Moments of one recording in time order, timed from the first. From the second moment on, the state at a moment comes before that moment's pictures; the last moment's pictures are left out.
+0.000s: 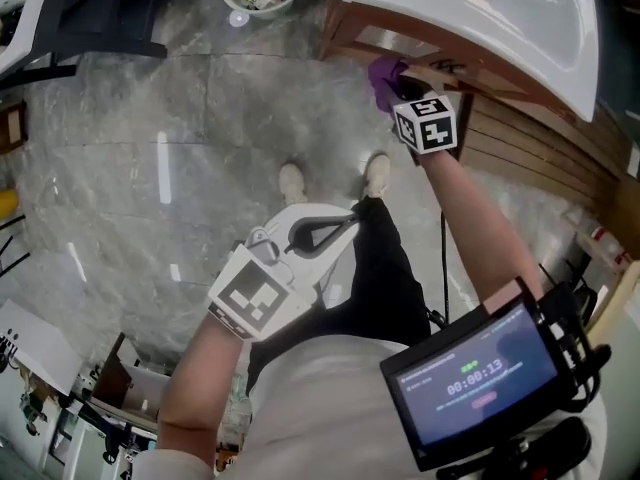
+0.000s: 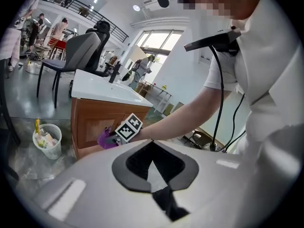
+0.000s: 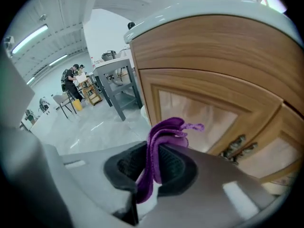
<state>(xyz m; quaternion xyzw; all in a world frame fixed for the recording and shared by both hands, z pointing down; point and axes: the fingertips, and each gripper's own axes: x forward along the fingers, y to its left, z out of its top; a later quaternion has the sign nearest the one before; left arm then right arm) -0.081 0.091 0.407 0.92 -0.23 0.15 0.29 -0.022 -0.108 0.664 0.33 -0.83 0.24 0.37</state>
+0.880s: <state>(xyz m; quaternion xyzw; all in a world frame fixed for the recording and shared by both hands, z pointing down) 0.132 0.022 0.415 0.94 -0.15 0.18 0.26 0.397 -0.125 0.713 0.49 -0.71 0.25 0.44</state>
